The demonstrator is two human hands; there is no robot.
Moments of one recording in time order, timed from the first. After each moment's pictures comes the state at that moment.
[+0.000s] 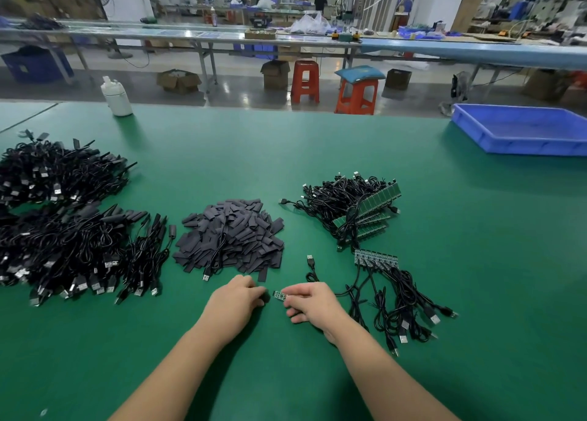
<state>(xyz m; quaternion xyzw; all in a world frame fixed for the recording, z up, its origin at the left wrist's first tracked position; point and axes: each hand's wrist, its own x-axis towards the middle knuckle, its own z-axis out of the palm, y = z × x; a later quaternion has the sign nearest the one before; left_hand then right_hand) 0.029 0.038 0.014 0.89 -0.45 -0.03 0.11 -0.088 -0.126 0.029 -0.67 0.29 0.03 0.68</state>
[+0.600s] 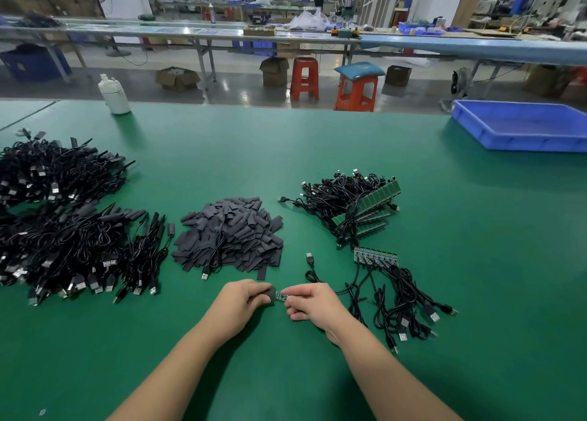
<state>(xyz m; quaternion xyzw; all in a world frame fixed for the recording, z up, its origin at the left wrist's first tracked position) 0.020 0.036 0.024 0.85 -0.40 -0.11 0.31 -0.092 -0.131 0.019 -0.65 0.28 0.03 0.71</state>
